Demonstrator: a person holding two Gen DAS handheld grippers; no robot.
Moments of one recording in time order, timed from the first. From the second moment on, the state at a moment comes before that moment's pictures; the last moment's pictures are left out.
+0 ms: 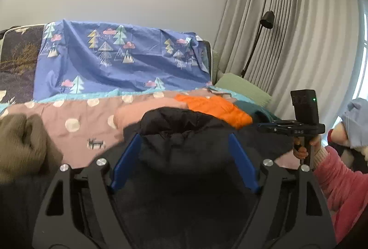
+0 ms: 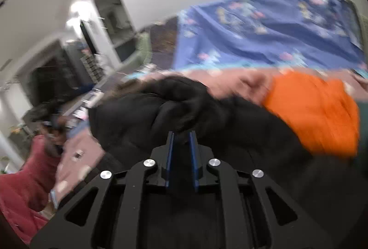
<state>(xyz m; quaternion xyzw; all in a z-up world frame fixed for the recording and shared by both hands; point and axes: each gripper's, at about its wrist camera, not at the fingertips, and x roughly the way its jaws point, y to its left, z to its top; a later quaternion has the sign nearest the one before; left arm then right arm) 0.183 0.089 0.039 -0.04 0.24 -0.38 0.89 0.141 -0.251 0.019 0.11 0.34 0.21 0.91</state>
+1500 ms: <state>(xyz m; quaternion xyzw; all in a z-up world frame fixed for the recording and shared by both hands) 0.161 0.430 -0.186 -0.43 0.36 0.07 0.82 0.228 -0.094 -0.153 0.02 0.42 0.00 0.91</state>
